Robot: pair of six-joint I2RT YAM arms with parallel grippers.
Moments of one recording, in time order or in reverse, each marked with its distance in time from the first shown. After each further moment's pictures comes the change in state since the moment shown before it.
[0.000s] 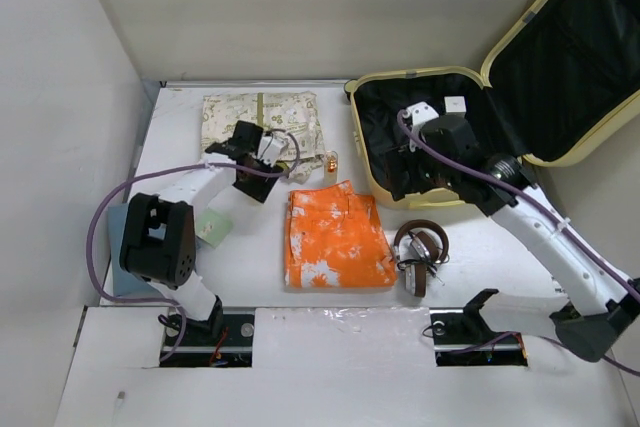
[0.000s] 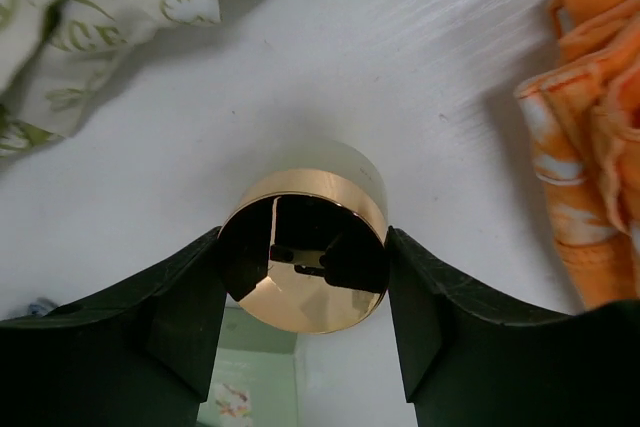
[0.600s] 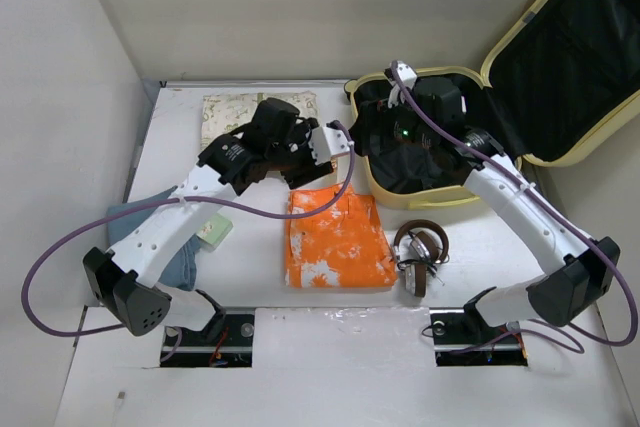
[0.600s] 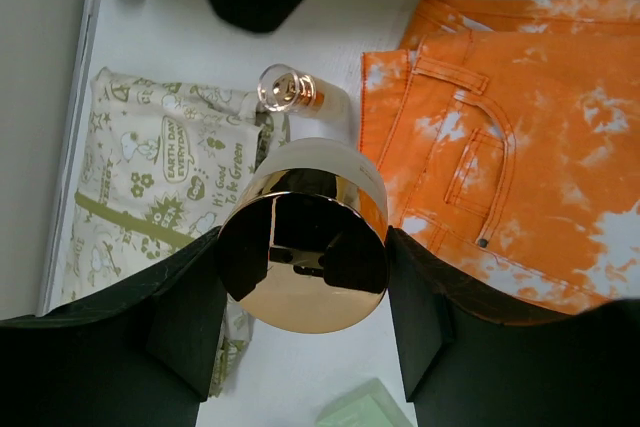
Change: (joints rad) left arm -0.372 -0.265 0.397 -0.222 0.164 0.373; right arm -0.081 0.182 0.074 0.492 -0.468 0.108
